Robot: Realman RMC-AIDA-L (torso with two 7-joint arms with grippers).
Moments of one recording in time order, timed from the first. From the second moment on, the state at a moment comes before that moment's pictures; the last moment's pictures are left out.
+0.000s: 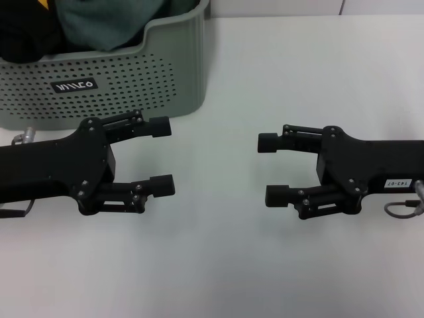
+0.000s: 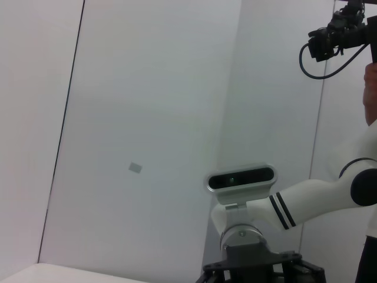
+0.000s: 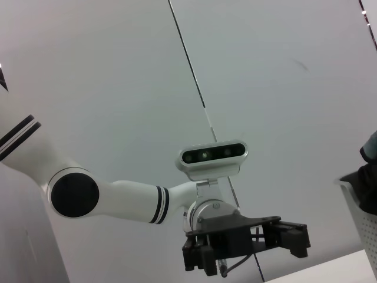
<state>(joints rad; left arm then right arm) -0.41 -1.95 1.02 0.57 1.48 1.93 -1.20 0.55 1.95 -1.51 -0.52 -1.12 -1.72 1.28</state>
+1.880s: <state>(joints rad) -0.53 -2.09 0.90 1.58 2.30 1.36 -2.02 0.47 1.97 -1.50 -0.50 -1.12 -1.68 1.23</state>
